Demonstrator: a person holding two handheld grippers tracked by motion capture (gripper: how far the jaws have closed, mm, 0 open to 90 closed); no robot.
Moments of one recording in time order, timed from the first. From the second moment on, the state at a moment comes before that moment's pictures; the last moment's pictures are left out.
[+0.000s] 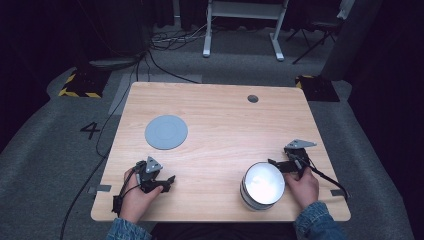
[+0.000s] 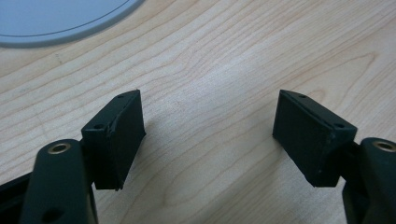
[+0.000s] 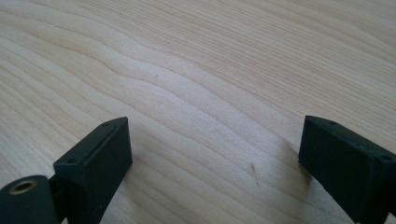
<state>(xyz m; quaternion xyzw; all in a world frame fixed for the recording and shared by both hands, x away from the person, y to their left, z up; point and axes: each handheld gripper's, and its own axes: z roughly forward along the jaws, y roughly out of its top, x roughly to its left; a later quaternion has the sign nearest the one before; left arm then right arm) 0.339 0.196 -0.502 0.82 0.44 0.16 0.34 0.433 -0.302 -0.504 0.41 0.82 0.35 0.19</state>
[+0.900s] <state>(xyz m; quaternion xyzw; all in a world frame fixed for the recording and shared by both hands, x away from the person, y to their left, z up) 0.340 0.194 -0.500 0.81 0.45 0.17 0.33 0.433 -0.302 -0.504 0.41 0.82 0.35 0.19</state>
